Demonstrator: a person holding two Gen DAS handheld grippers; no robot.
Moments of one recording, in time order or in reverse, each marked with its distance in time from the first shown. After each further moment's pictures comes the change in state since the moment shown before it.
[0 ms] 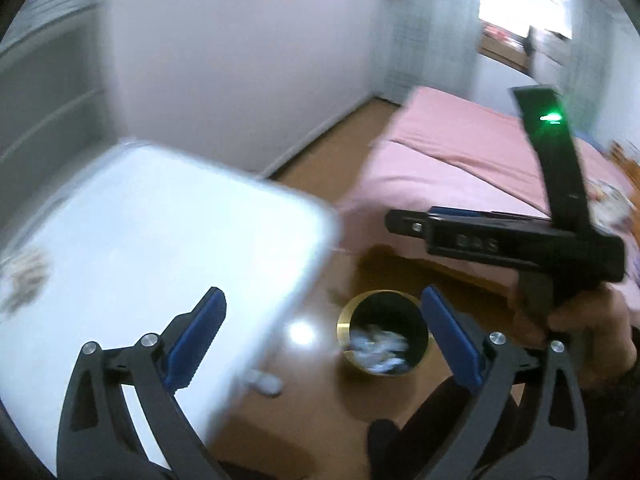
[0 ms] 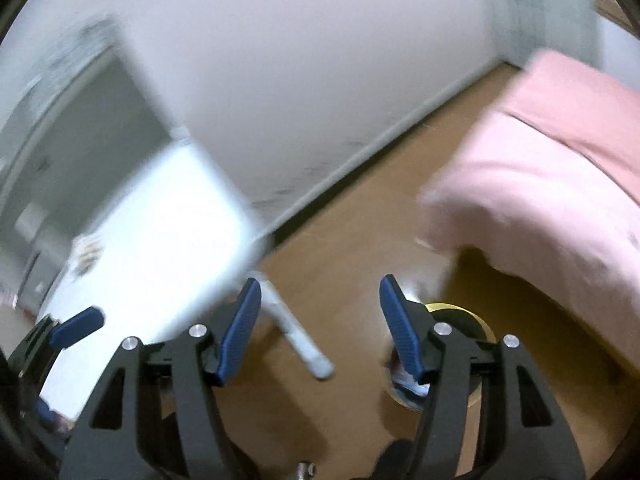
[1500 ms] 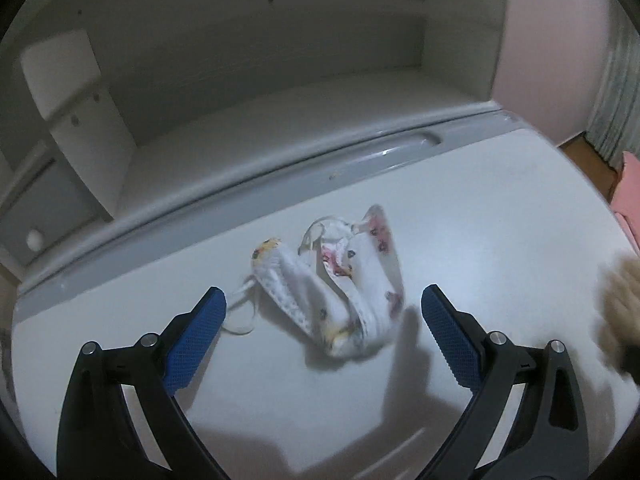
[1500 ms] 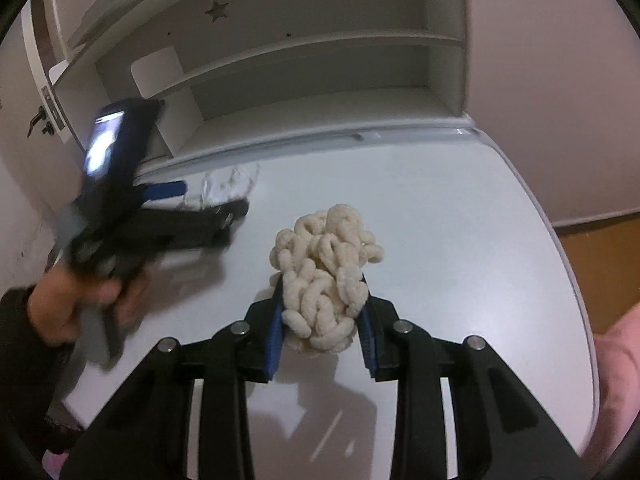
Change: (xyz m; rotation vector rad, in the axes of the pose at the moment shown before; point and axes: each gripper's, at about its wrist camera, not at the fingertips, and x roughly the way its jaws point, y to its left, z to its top) left arm 0.019 0.324 -0.011 -0.424 0.151 0.563; right arm 0.103 0.257 0.025 -0.555 0.148 0.305
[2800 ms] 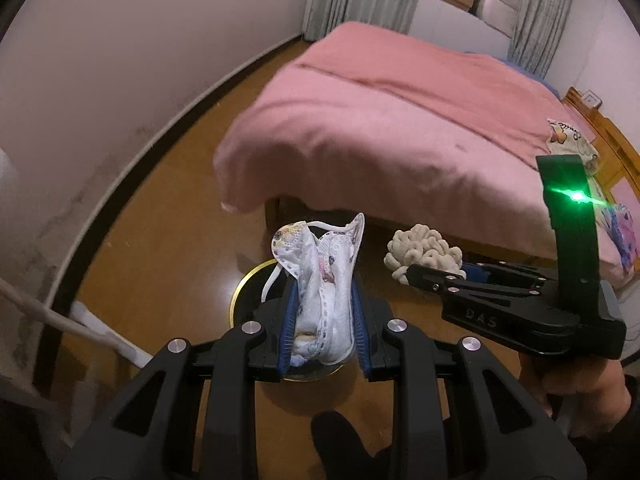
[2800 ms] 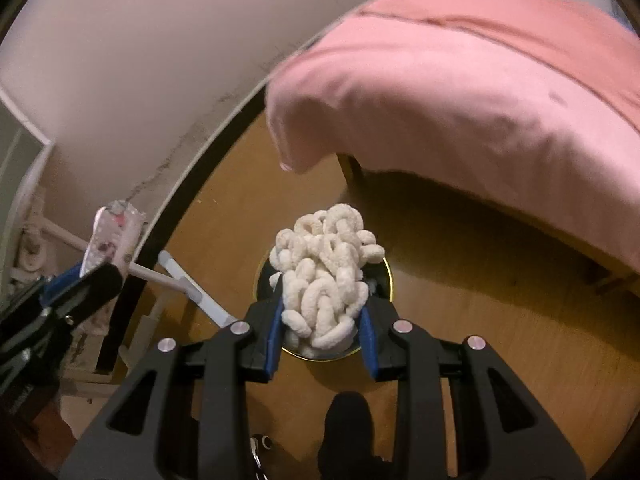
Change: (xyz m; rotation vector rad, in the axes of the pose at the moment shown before) left arm -0.092 -0.462 -0.231 0.655 0.078 -0.773; right arm -0.157 -0.301 -0.386 0.928 0.021 -0.497
